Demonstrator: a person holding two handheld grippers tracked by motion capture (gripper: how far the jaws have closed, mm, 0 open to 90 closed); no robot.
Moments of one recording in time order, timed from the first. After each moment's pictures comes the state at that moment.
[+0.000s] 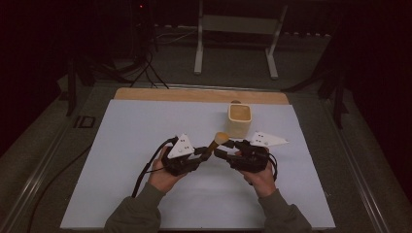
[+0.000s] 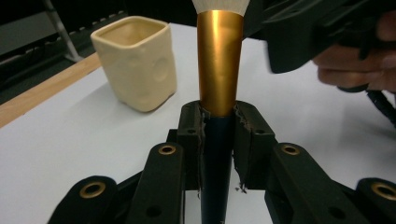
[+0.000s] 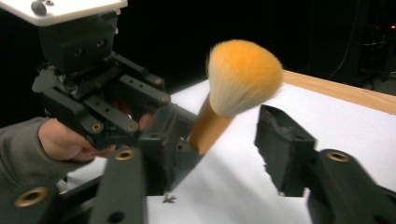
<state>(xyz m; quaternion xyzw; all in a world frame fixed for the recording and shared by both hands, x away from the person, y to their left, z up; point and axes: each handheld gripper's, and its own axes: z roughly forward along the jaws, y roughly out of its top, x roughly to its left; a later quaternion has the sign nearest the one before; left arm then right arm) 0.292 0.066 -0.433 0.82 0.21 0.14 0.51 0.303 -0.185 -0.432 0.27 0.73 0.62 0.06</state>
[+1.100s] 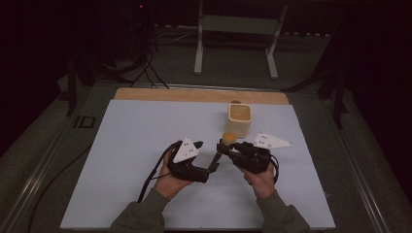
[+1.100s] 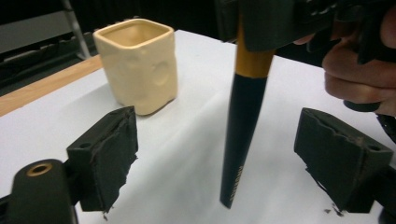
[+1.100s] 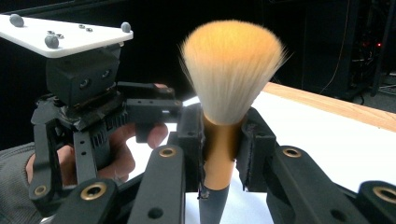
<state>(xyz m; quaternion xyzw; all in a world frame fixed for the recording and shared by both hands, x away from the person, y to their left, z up) 0.286 0.058 -0.442 0.80 0.26 0.15 0.52 0.297 -0.187 -0.428 0.27 0.72 0.64 0.08</state>
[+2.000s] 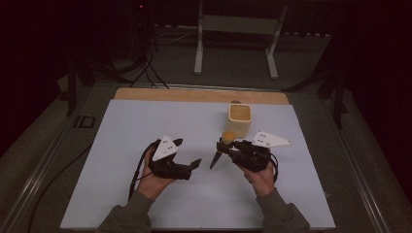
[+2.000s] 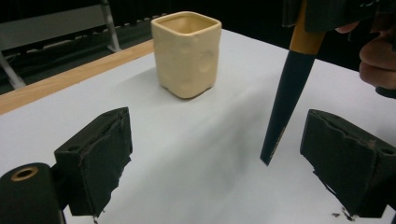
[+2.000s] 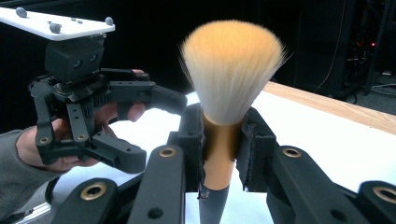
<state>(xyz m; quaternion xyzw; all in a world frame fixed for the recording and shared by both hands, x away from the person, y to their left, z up) 0.284 0.105 -0.441 0.79 0.30 0.18 0.51 0.301 -0.186 -0.427 0.27 0.73 0.63 0.10</state>
